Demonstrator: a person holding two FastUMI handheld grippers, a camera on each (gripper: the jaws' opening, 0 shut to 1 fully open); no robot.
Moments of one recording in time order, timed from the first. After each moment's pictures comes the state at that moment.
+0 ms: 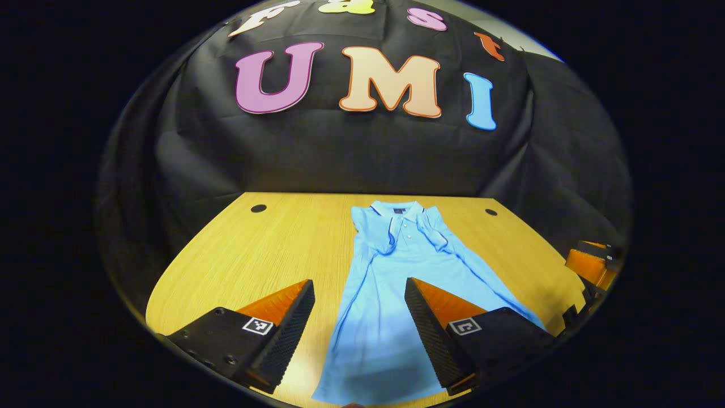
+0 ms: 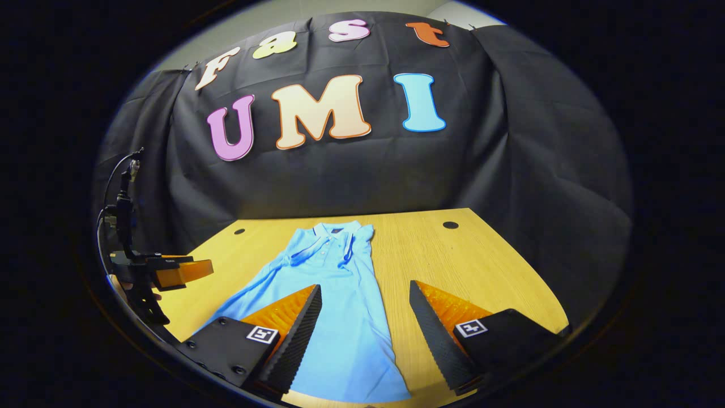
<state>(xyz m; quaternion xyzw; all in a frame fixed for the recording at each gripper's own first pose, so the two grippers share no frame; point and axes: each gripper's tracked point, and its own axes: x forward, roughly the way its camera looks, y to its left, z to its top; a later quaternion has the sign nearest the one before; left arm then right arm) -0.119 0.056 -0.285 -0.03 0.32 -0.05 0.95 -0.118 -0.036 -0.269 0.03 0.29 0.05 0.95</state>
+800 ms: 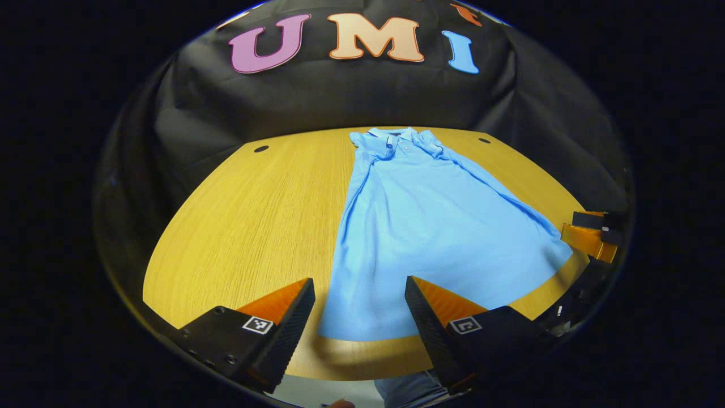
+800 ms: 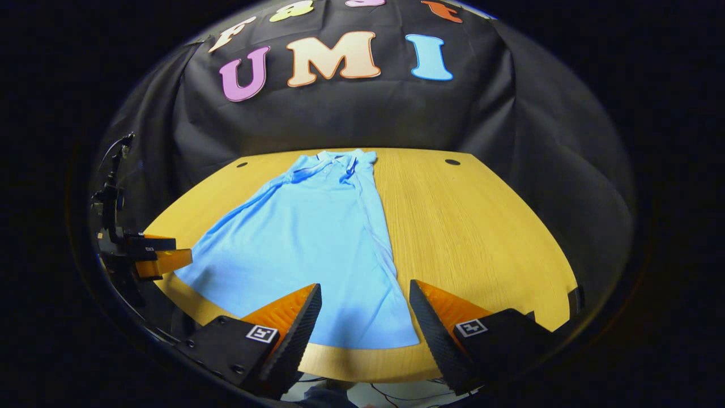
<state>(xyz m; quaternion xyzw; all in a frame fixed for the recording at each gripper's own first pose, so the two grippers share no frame) -0.240 0.069 -0.378 0.00 0.42 -0.07 0.91 -0.218 -0.036 -0.363 -0.01 0.41 0.05 0.91</state>
